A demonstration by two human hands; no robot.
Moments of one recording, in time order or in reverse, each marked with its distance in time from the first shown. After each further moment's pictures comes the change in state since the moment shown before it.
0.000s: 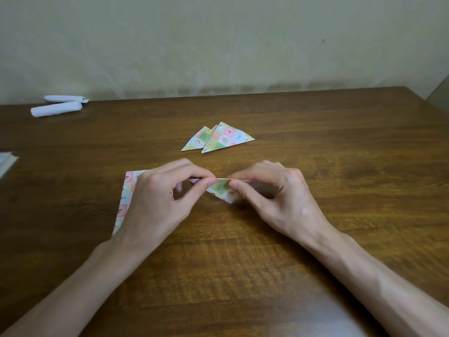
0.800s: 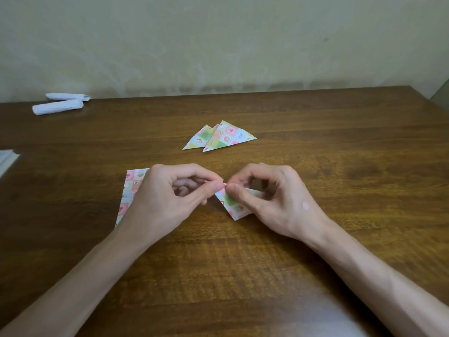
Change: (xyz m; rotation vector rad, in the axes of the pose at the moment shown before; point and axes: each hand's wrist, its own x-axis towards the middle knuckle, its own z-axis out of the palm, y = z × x) left_hand 0.002 0.010 -0.005 -0.326 -0.149 -0.285; right_hand 0.002 -0.009 -0.002 0.148 -0.162 0.173
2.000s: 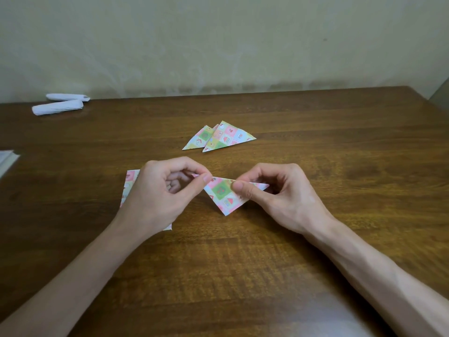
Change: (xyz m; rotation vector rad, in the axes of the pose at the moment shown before) left_hand 0.005 -0.009 -0.006 0.022 0.052 -0.008; right_hand -0.001 -0.005 -0.011 0.223 -0.013 0.219
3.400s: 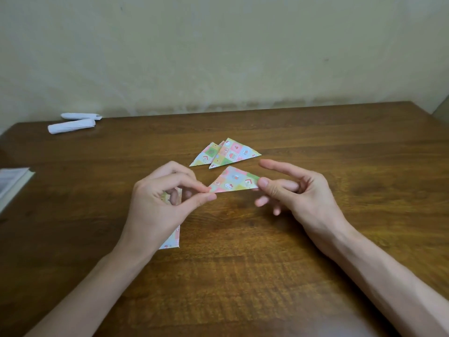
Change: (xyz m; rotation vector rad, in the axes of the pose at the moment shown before) left_hand 0.001 -0.009 -0.003 0.053 0.199 0.149; right_hand 0.006 0.004 -0.011 0.418 0.163 0.115
